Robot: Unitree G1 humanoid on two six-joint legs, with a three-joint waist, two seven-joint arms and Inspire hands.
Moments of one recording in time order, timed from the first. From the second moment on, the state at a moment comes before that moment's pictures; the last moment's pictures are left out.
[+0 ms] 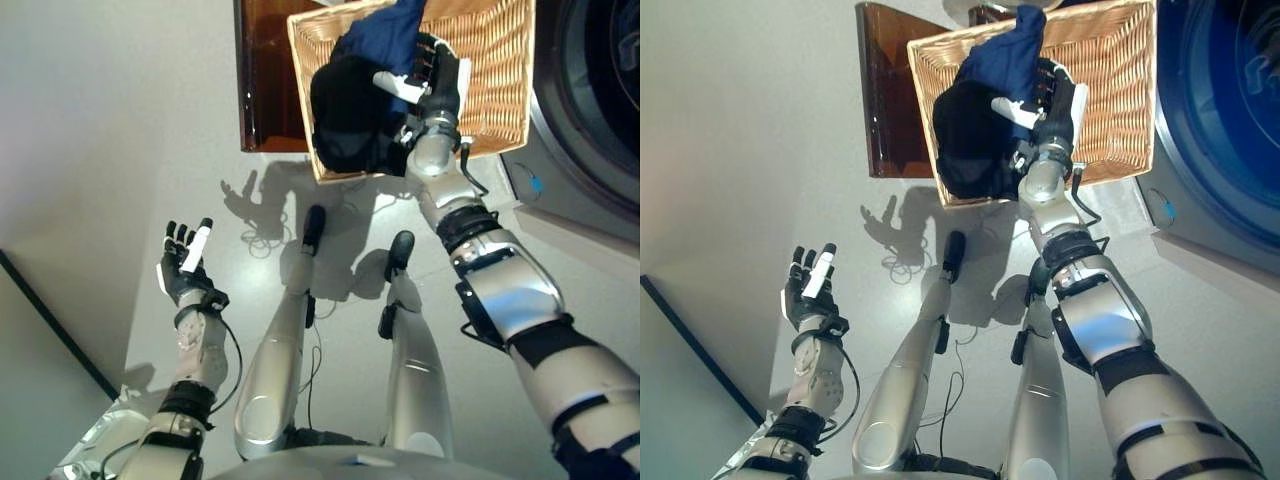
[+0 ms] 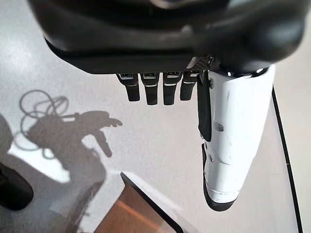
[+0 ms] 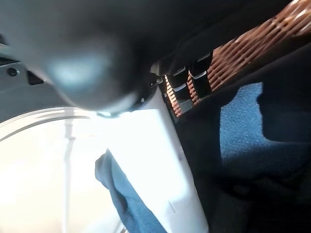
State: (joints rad) left arm -0.19 0.17 -0.06 0.55 -0.80 -0.45 0.35; right arm -1.19 -0.31 0.35 1.04 0.36 -0.14 -0.52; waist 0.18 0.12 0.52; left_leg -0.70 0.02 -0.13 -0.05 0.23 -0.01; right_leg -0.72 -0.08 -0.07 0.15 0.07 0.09
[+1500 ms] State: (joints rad) left arm -0.19 0.18 -0.06 0.55 -0.86 -0.45 0.33; right arm -1.29 -0.34 0.31 1.19 0.39 -0.14 -0.53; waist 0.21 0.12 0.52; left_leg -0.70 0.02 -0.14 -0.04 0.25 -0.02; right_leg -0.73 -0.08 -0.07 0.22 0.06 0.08
